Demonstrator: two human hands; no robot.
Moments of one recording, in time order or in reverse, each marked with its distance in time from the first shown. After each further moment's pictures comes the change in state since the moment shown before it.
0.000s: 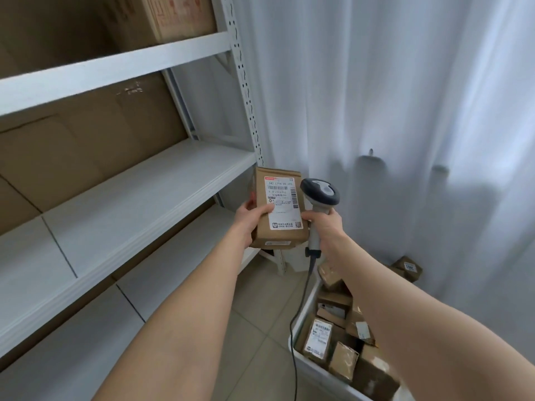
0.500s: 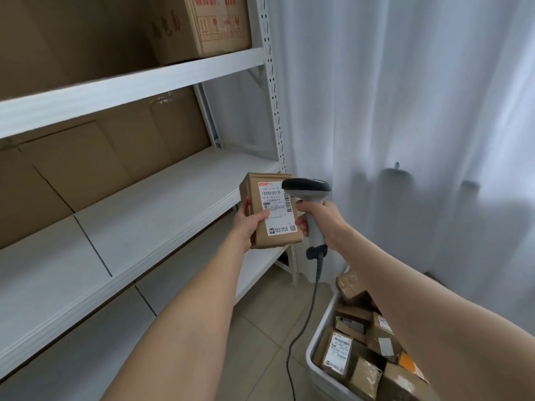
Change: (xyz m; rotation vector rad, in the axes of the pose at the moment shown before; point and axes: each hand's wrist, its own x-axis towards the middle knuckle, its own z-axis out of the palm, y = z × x) left_hand 0.005 0.015 -0.077 -0.040 0.052 0.062; right_hand -0.030 -0.026 0.074 -0.192 -0.250 -0.051
